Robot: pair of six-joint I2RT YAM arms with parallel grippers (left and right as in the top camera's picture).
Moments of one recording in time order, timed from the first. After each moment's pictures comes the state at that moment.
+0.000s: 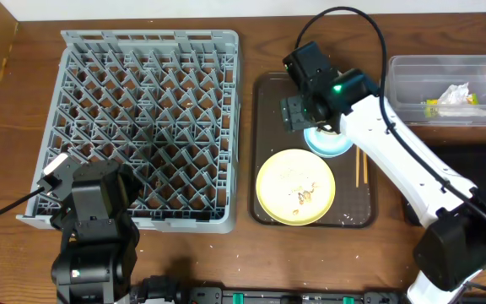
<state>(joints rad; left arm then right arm) 0.07 0.74 0.97 -1.02 -0.55 -0.57 0.58 1.86 1.68 -0.98 0.15 0.36</state>
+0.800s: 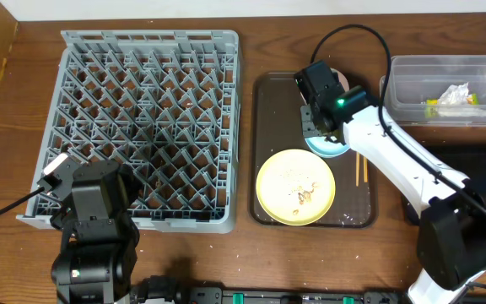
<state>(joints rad) 0.07 0.74 0.97 -1.02 -0.55 -0.57 0.53 1.85 1.44 -0.77 0.20 0.42</state>
